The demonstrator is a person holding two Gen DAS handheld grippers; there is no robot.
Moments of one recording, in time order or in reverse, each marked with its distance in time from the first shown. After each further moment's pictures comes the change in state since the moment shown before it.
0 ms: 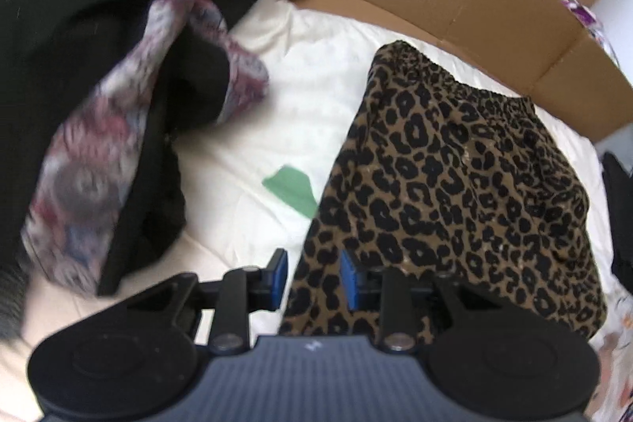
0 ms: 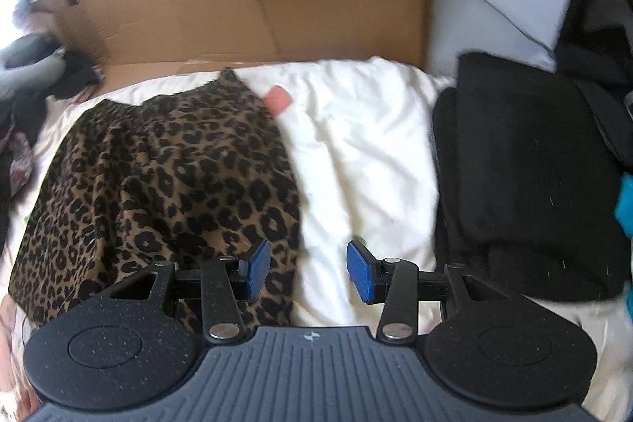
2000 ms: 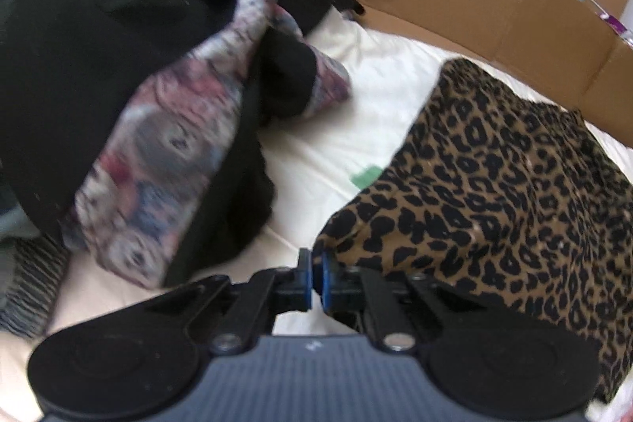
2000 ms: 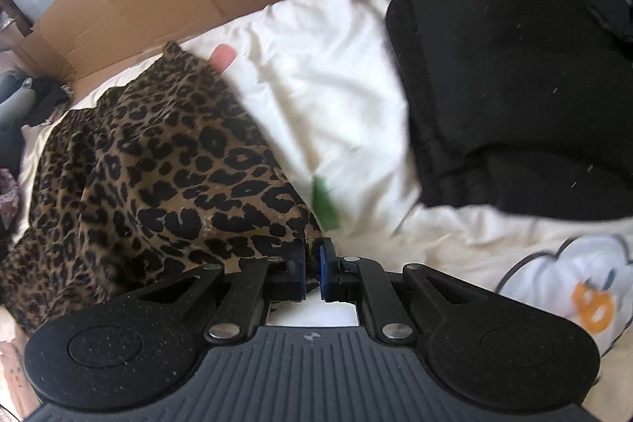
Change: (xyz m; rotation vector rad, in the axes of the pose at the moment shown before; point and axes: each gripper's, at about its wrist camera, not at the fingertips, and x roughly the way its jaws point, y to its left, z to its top) left arm 0.001 0.029 -0.043 0.004 -0.174 0.172; right arm 0.054 -0.057 -0.023 0.181 0.098 0.053
